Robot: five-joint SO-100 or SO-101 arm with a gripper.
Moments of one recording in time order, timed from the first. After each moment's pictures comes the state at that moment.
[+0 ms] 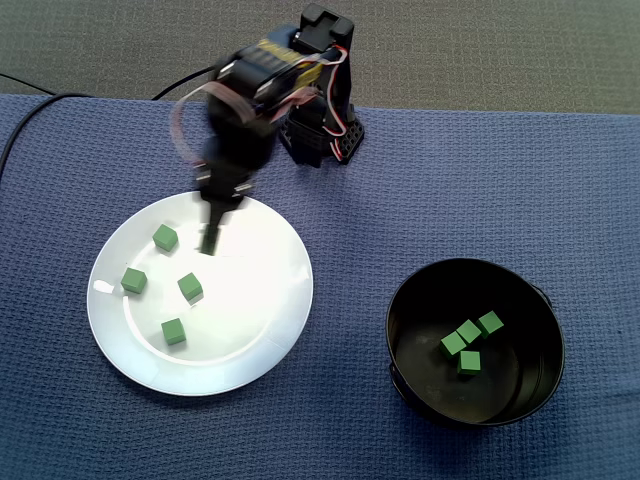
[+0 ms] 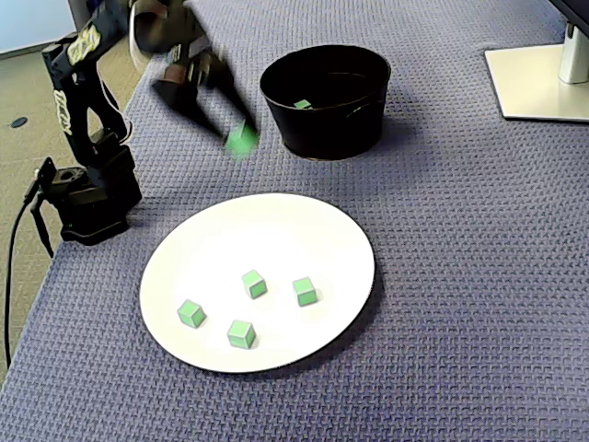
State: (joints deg) arm 23.0 92.9 55.6 86.5 -12.6
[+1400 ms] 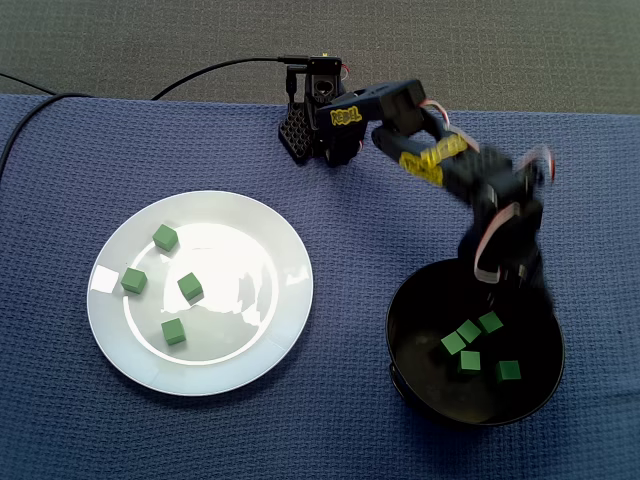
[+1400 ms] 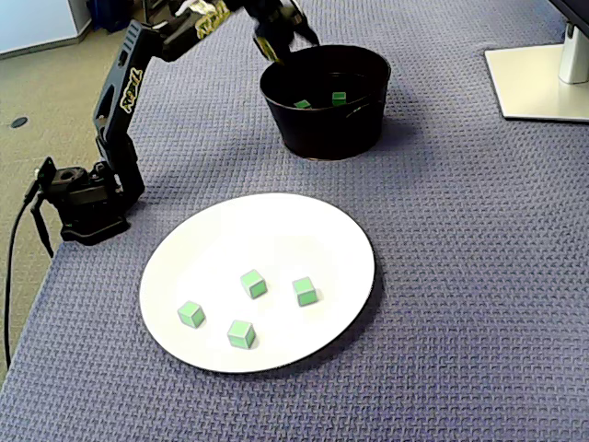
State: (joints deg) arm -35.1 55.0 26.8 88.9 -18.0
